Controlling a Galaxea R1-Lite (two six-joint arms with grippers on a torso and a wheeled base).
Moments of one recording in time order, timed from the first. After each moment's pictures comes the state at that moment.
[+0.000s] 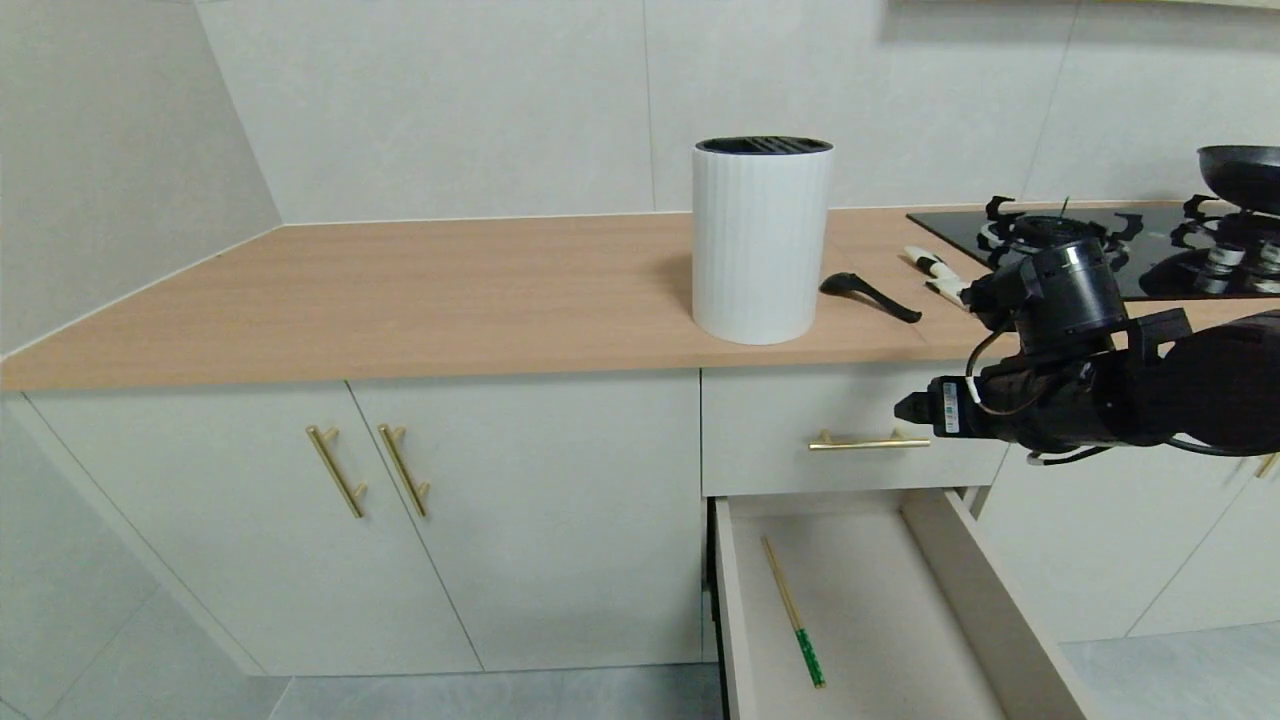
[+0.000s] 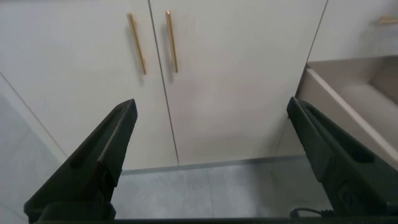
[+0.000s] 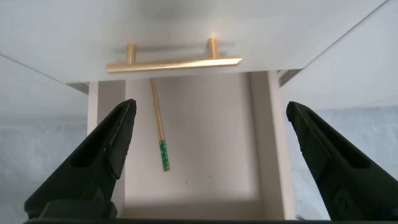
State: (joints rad) left arm 0.00 0.00 0.00 0.00 -0.05 0.02; right arm 0.37 1.78 -1.18 0.04 -0.31 0.25
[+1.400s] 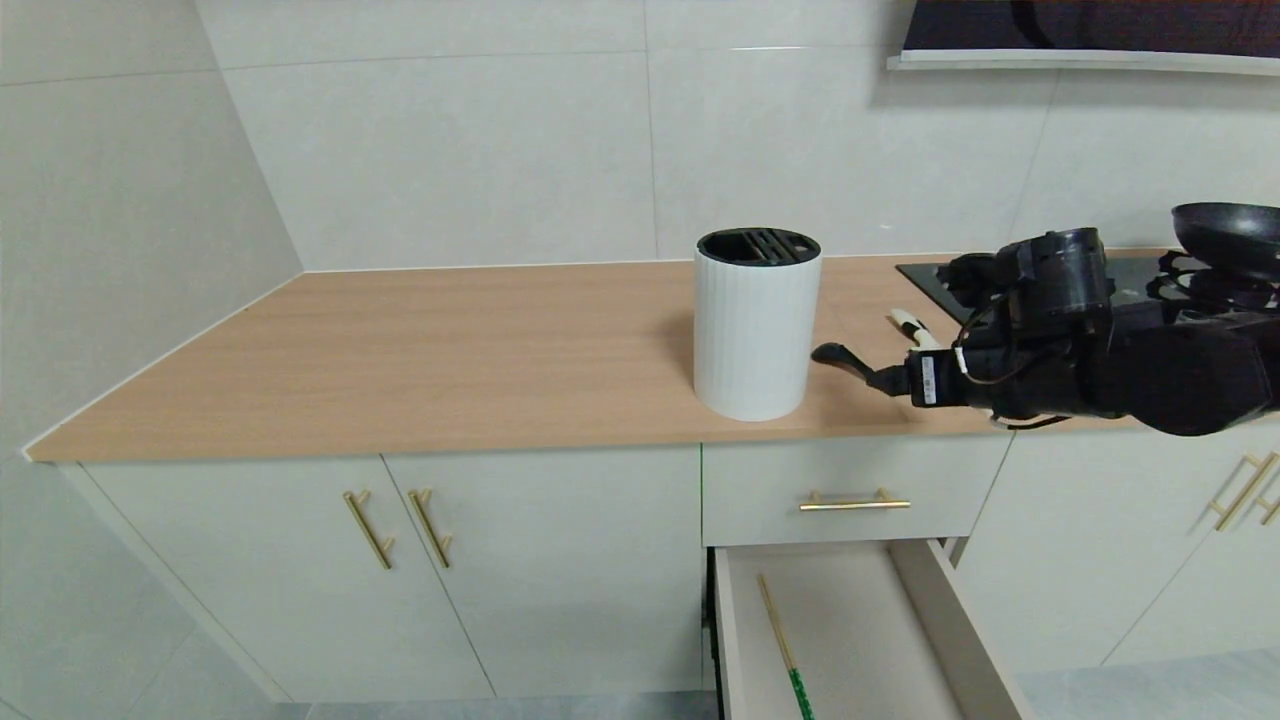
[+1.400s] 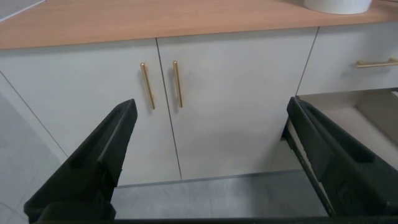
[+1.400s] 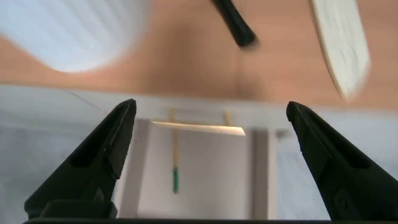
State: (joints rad) left arm 0.00 0.00 0.00 0.00 -0.05 0.02; right arm 0.29 1.88 -1.25 -0.15 -0.09 0.09
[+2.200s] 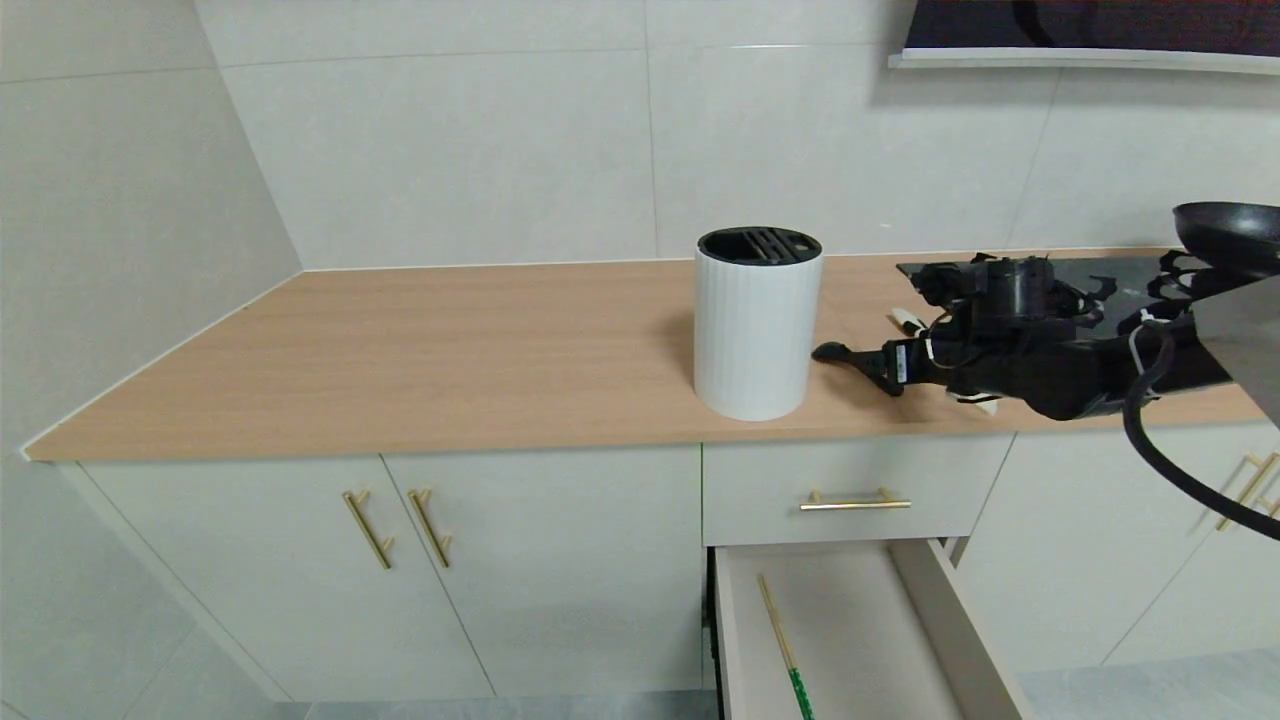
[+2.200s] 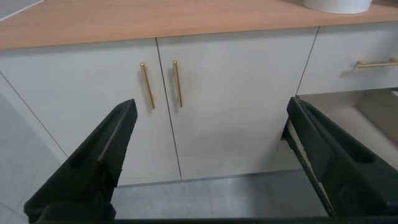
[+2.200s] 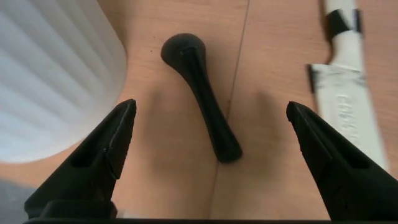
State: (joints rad) left arm 0.00 0.00 0.00 0.00 -0.05 0.02; right arm 0.16 2.22 -1.51 -0.36 0.08 -0.02
